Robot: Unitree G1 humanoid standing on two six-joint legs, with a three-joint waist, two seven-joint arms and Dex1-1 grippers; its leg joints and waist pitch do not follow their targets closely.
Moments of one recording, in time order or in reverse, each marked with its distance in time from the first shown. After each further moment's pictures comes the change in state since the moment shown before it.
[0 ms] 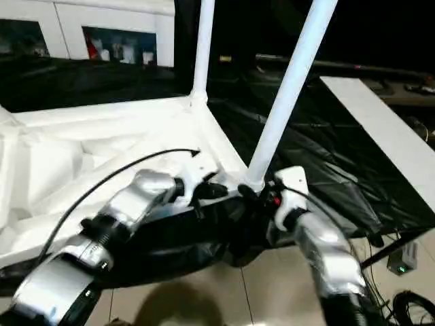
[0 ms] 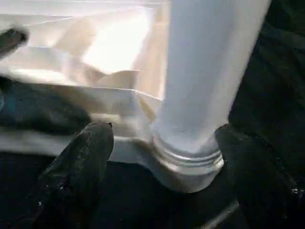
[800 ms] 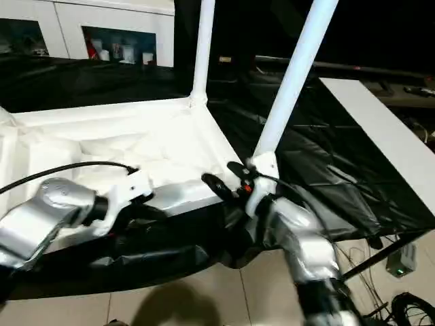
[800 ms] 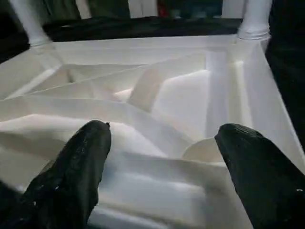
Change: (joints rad) left arm 0.283 0.542 -0.078 -0.780 -0.064 0.549 -0.206; right arm -0.201 0.178 0.075 0.134 0.041 0.003 -0.023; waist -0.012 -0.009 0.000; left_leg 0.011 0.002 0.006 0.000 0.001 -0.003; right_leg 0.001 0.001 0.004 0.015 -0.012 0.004
